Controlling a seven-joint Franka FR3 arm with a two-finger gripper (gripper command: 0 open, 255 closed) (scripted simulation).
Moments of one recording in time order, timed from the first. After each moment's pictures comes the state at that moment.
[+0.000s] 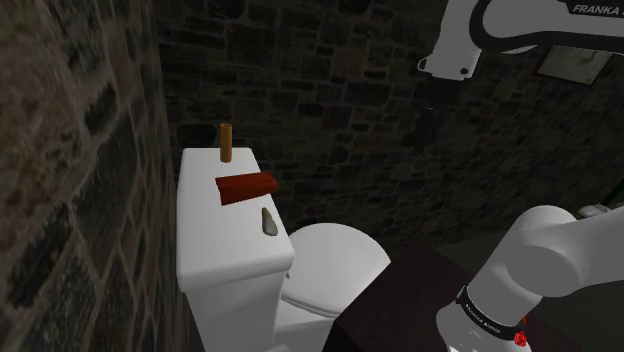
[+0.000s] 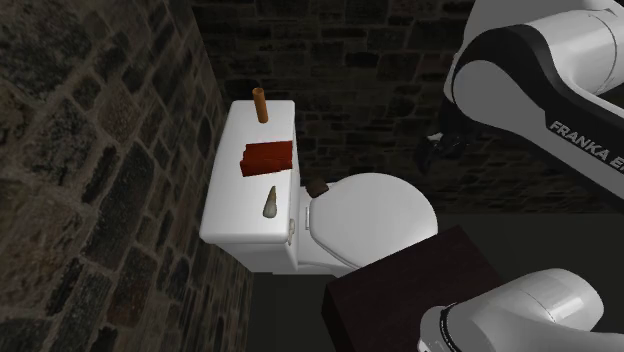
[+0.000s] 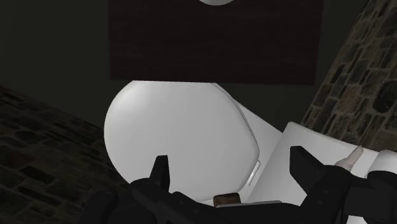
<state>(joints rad) -0.02 -0.77 0.02 -2.37 -0.02 1.52 -0.10</state>
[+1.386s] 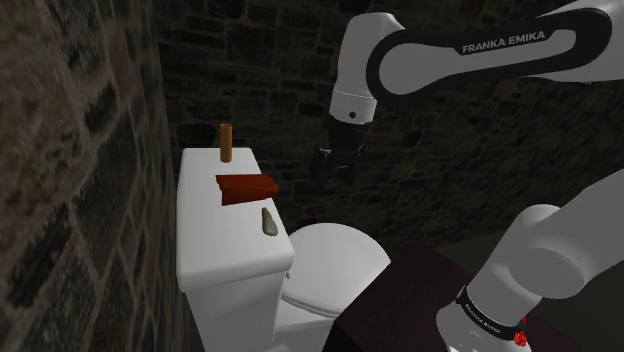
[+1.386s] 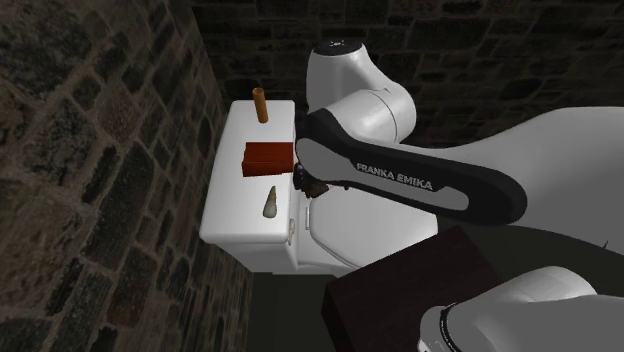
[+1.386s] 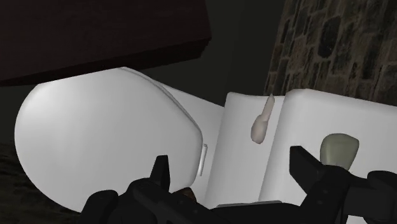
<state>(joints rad) 0.03 -0.37 0.39 -2.32 0.21 1.90 0.45</state>
